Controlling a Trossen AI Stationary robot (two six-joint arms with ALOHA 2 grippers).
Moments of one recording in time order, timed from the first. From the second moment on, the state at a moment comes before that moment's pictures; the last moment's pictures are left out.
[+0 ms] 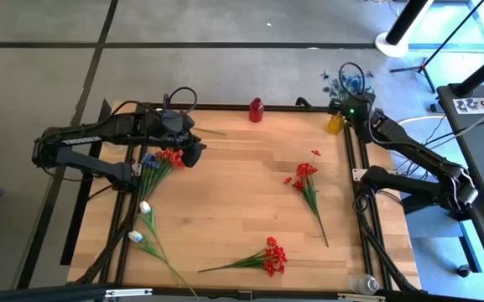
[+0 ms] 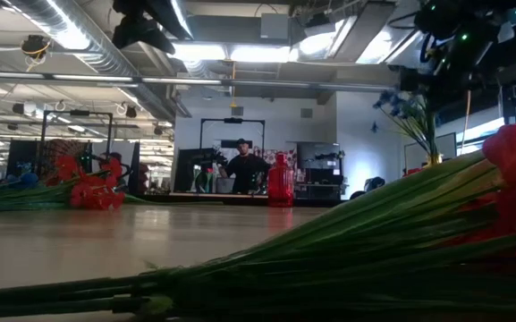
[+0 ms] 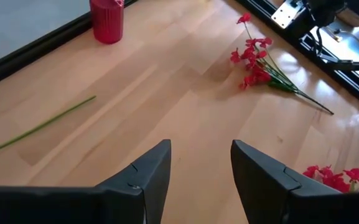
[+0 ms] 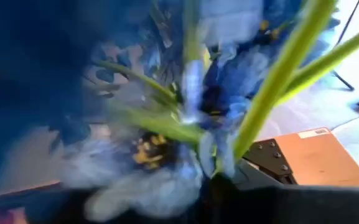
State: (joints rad) left arm 0.17 1.10 1.16 -0.81 -0.15 -0.56; right arm -0.79 0.87 0.74 -0.50 0.71 0.64
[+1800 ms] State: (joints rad) left arm 0.29 1.36 0.87 -1.42 0.01 -0.99; right arm -0.40 0.61 0.74 -0.63 0.55 0.57
